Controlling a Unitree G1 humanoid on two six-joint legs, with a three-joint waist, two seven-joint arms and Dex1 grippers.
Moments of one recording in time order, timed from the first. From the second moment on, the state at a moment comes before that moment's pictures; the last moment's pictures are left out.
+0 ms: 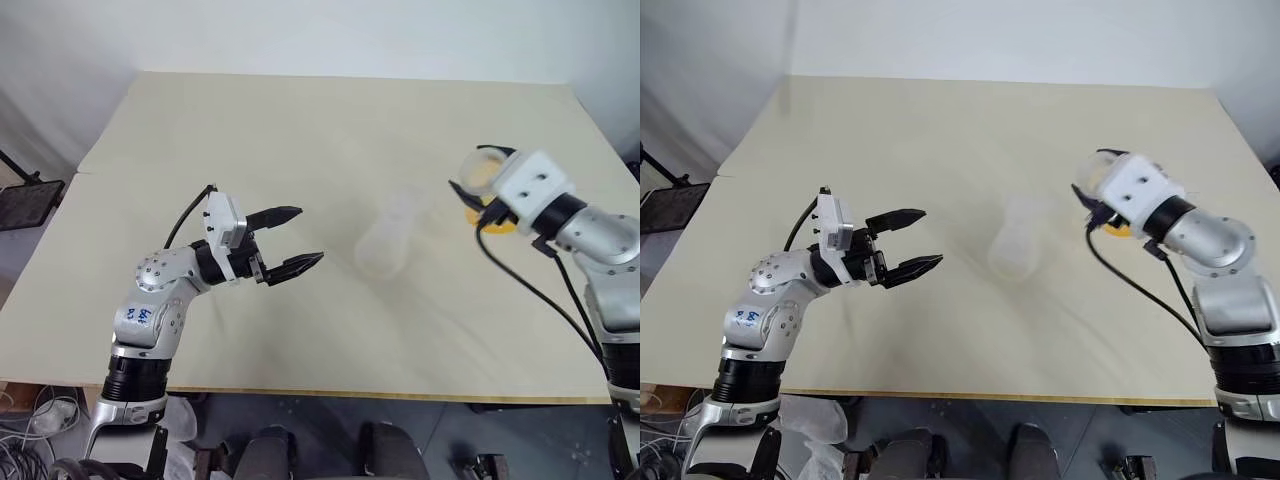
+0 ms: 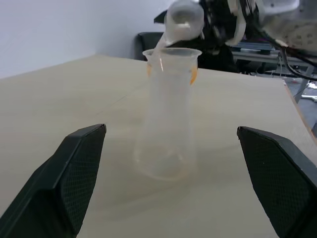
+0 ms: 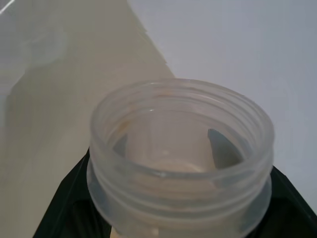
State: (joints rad) left arm -0.45 0.42 0.05 -0.11 -0.47 0.30 -0.92; right arm -0.52 -0.82 -0.02 -0.07 -0.02 0.01 0.56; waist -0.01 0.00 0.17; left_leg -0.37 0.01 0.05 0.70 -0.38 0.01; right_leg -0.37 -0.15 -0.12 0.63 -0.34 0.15
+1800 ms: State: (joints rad) left arm -0.43 0.31 -0.05 -0.07 -0.44 0.16 -0.90; right arm -0.73 -0.77 0.15 0.12 -0.66 -0.43 0.29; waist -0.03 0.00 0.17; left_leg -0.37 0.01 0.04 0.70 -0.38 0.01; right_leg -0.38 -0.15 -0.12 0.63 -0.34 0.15
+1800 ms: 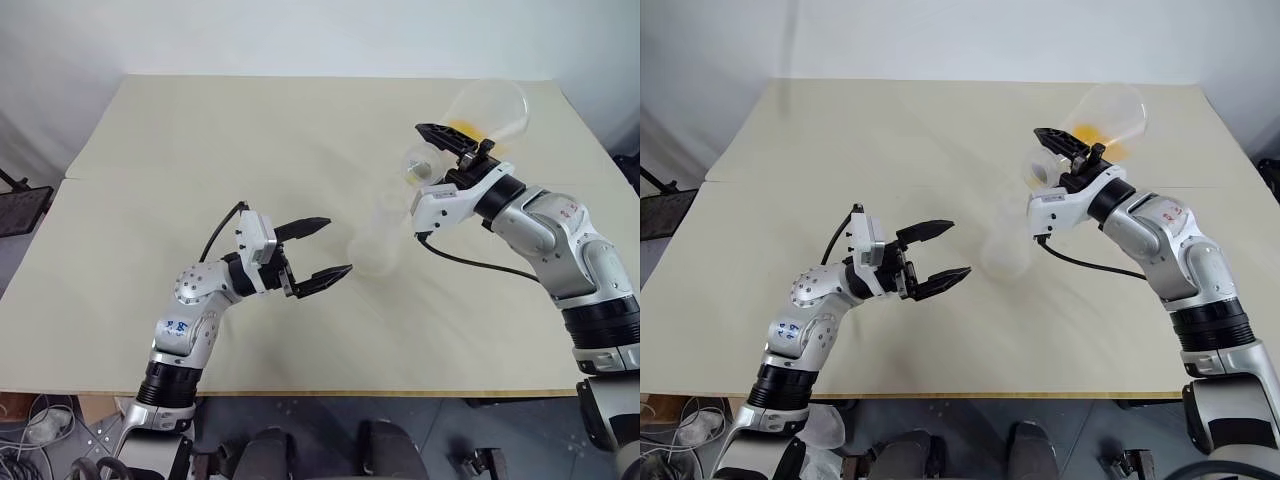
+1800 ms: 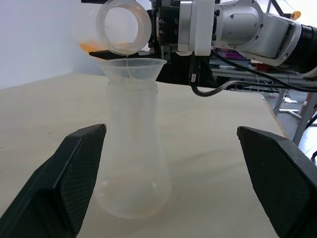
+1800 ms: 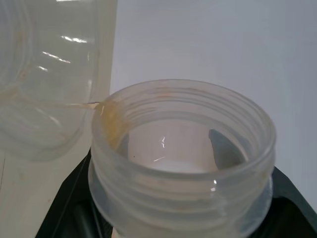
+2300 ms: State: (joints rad) left arm -0.43 0.31 -0.05 -0.07 -0.44 0.16 -0.90; right arm -0.74 -0.77 0.15 0.13 -0.71 -0.46 0.28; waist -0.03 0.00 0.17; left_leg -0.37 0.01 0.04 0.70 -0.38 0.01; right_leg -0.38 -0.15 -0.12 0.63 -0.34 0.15
